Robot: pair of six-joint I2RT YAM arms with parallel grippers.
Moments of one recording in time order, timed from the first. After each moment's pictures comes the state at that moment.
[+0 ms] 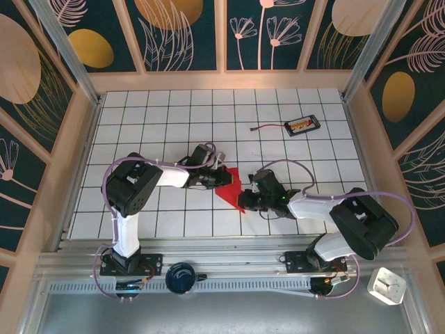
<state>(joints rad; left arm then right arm) -0.63 1.97 0.95 0.18 0.57 -0.80 0.74 1.41 0.45 0.12 -0.29 0.82</state>
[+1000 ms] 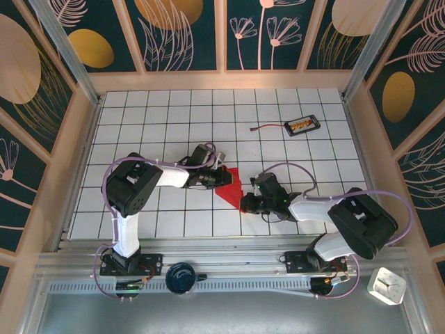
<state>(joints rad) -0.63 1.97 0.95 0.18 0.57 -0.80 0.74 1.41 0.40 0.15 -0.30 0.81</state>
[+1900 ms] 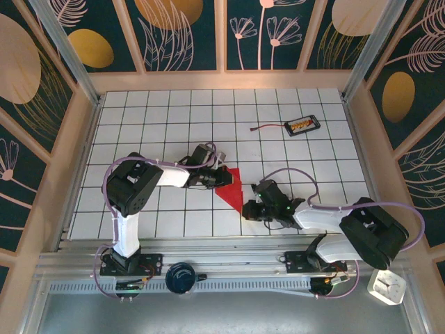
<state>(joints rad) -0.63 1.98 0.96 0.18 0.57 -0.80 0.81 1.30 0.35 0.07 -0.25 0.83</state>
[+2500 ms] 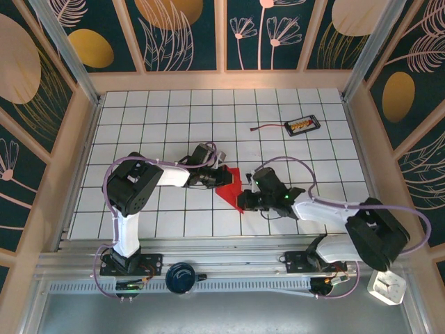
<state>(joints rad) -0.63 1.98 0.96 0.18 0.57 -0.80 0.77 1.32 0.51 -0.04 -0.32 0.76</state>
